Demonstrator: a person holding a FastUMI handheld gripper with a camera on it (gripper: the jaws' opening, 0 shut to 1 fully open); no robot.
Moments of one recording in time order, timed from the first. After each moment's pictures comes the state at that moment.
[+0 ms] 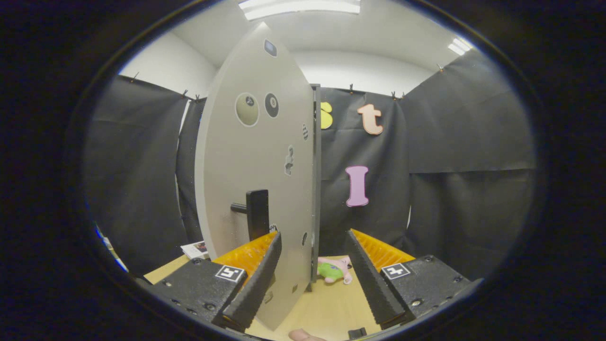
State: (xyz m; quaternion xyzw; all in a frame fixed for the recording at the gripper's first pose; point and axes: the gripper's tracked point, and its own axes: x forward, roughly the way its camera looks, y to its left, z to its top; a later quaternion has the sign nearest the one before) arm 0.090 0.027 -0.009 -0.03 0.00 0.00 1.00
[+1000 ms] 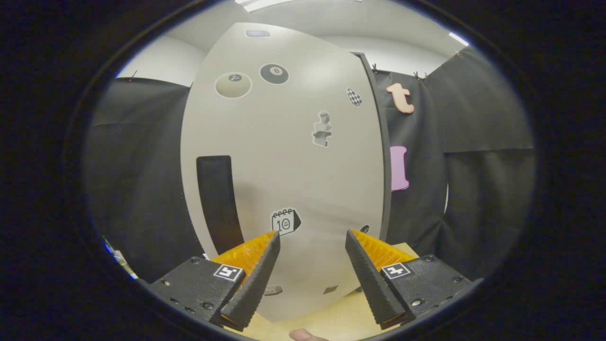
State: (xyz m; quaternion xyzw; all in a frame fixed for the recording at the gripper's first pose) arm 0.200 0.165 -0.054 0.00 0.03 0.05 1.00
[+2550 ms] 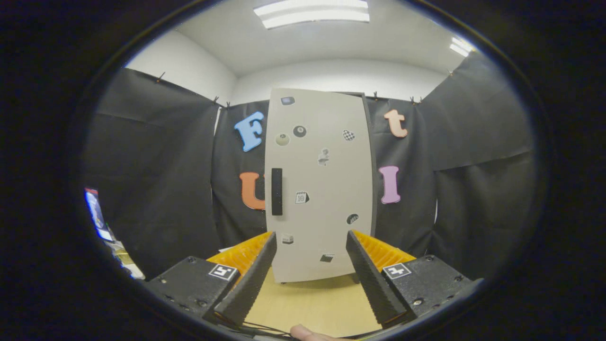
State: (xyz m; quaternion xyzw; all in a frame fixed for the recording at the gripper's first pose) arm -0.167 0.014 -0.067 -0.03 -0.04 0.06 1.00
